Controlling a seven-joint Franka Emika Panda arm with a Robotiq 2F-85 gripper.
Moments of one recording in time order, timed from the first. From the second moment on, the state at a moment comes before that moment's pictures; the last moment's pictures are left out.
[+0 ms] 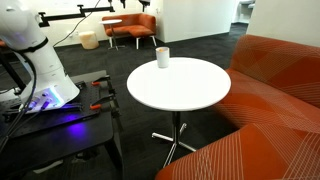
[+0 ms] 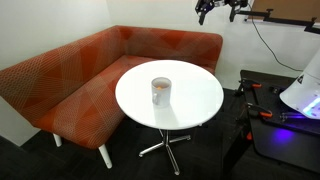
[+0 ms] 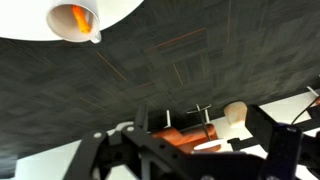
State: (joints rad) arm 0.15 -0.39 -0.24 -2.50 0.78 2.01 -1.64
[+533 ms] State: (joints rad) arm 0.08 -0.28 -0.22 -2.50 0.99 1.97 -2.04
